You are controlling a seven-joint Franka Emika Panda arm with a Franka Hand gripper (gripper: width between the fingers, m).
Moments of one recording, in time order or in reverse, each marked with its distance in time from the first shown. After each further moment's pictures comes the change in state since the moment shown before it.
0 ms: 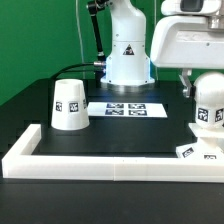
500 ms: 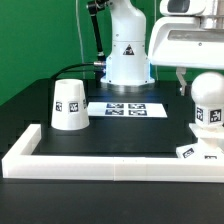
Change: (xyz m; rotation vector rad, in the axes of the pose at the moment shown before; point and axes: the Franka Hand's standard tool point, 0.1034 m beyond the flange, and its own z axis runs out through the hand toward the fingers) arm 0.000 0.002 0.000 0.003 -0.001 0.260
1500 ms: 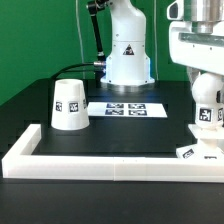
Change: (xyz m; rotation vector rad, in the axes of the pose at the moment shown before) arm -0.013 -0.001 0.002 0.024 -0.146 0.998
